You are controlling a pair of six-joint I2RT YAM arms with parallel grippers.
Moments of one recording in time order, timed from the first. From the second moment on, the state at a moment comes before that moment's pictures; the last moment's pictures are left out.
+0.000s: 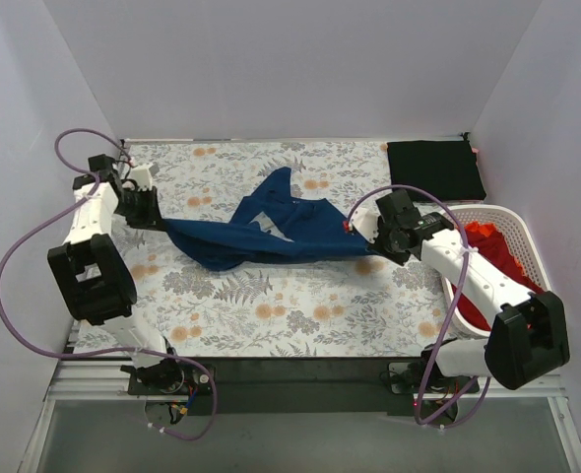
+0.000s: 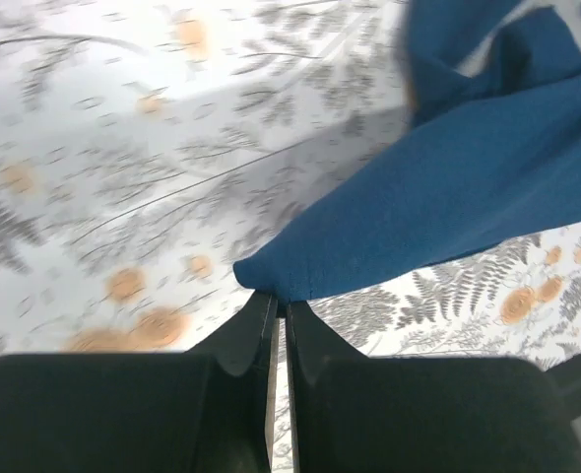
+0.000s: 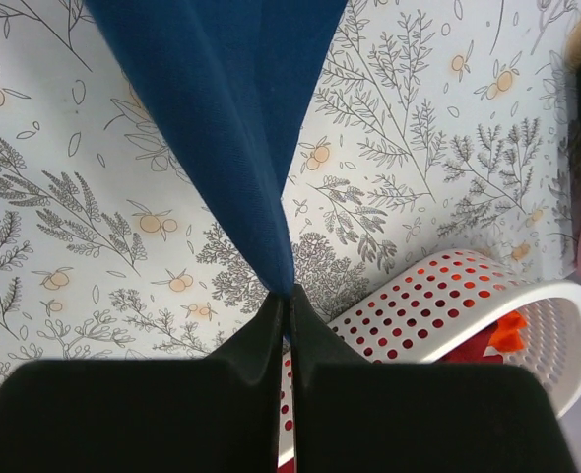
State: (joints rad) left arm 0.26 1.74 1.40 -0.92 0.50 0.34; right arm 0.45 1.33 0.98 -0.79 0.08 -0.69
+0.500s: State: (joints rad) left arm 0.42 1.82 1.47 -1.02 0.46 0.35; right arm 0.44 1.30 1.02 -0.82 0.09 -0.72
